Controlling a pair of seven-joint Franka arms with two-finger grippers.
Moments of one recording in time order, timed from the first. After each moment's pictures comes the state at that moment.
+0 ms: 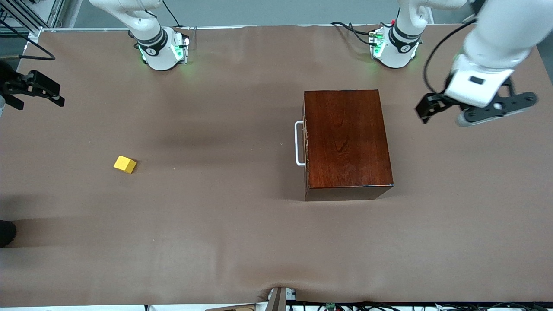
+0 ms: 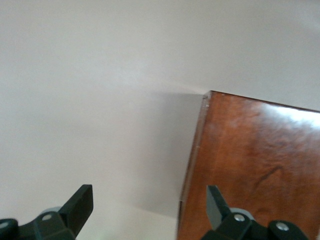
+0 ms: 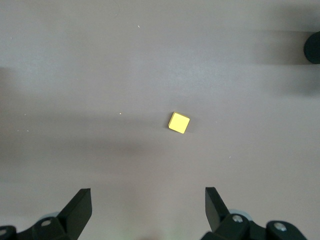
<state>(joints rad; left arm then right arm) -0.26 0.02 -0.02 -1.55 0.15 1.57 -0.46 -0.04 -0.05 0.02 -1.54 0.00 1.48 -0.11</state>
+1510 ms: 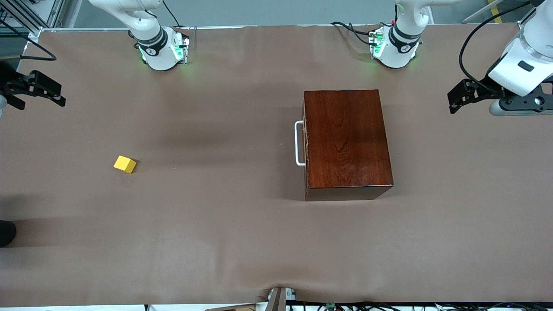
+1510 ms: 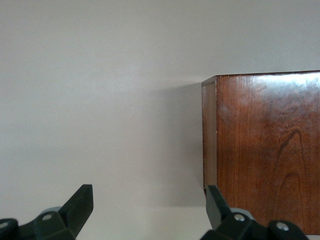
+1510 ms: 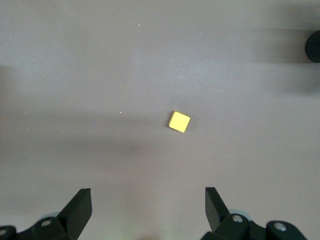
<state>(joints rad) 0.01 -0.04 -0.18 -1.59 0.06 1.58 -0.13 -0.04 -0.05 0.02 -1.55 0.00 1.48 -0.11</state>
